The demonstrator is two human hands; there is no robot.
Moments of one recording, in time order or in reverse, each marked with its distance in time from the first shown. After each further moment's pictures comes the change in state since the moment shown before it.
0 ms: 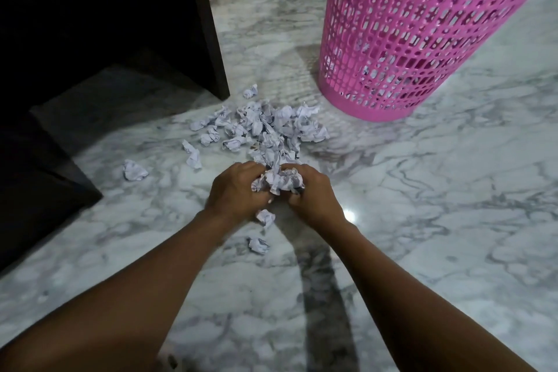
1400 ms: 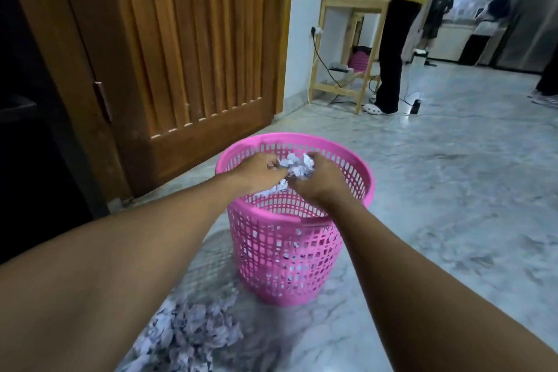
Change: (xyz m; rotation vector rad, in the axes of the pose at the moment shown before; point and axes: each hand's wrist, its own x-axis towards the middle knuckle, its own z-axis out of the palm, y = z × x) left_hand 0.361 0.236 -0.097 -0.139 -0.284 0.082; right_hand 0.210 -0.095 -0.326 -0.190 0.246 0.283
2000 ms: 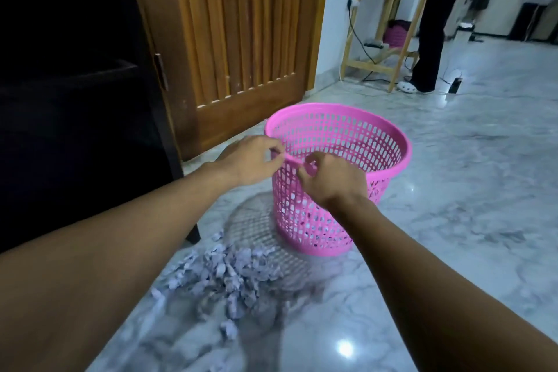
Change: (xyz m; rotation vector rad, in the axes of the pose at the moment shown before) left_hand -0.125 -0.049 -0.040 0.197 0.179 0.126; right_hand -0.101 -0.037 0.038 -0.459 0.078 -0.228
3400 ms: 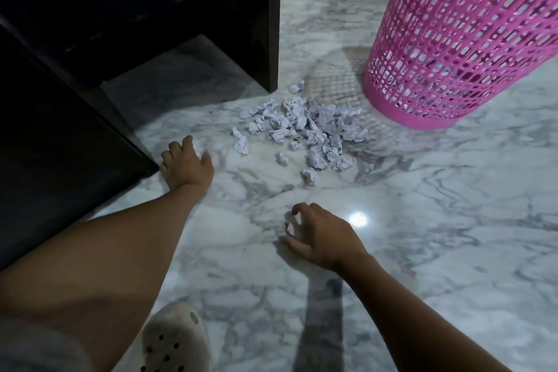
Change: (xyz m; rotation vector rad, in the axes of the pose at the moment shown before) left_hand -0.332 -0.218 0.127 0.240 0.134 -1.077; right_hand -0.259 -0.053 0.236 0.213 -0.687 -0.333
